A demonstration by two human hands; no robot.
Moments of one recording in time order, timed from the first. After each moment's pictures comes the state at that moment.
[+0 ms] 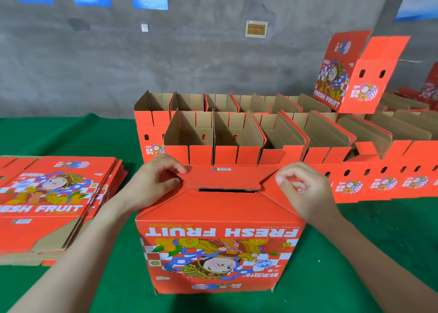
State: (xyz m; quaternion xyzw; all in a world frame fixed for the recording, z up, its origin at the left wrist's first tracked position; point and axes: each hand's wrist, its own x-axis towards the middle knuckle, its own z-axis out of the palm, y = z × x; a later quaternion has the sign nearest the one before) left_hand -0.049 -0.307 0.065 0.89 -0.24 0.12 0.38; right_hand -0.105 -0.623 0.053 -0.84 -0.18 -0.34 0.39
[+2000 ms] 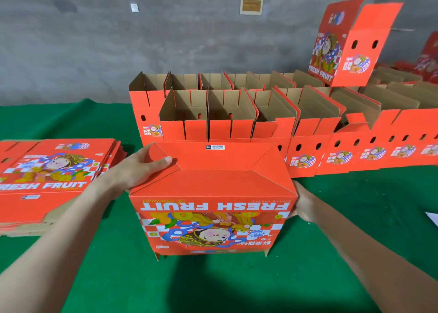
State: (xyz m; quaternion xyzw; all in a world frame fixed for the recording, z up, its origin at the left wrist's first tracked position) left_hand -0.091 -0.297 0.061 0.85 -0.02 -0.08 0.52; right_hand -0.142 -0.631 0.002 -0.78 0.12 0.13 0.60
